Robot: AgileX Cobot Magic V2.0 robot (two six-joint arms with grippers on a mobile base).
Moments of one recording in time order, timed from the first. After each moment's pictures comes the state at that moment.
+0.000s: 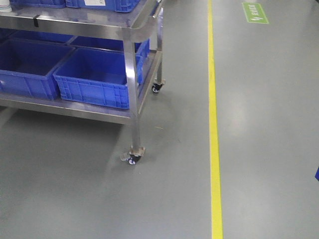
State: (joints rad) left arm 0.00 -0.01 0.03 0.06 0.03 -0.04; right arm 0.12 0.09 -0.24 -0.13 0.39 0.11
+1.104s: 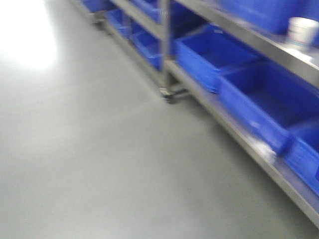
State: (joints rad) left arm 0.00 -0.01 0.03 0.06 0.03 -0.04; right arm 0.12 0.09 -0.24 -0.13 0.39 0.11
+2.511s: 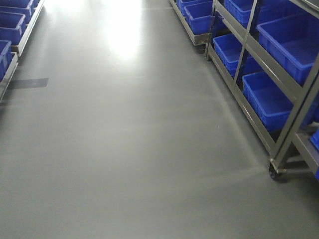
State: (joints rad) left arm 0.00 -0.01 0.03 0.06 0.03 -0.04; right arm 0.12 0.09 -0.24 -0.13 0.39 0.11
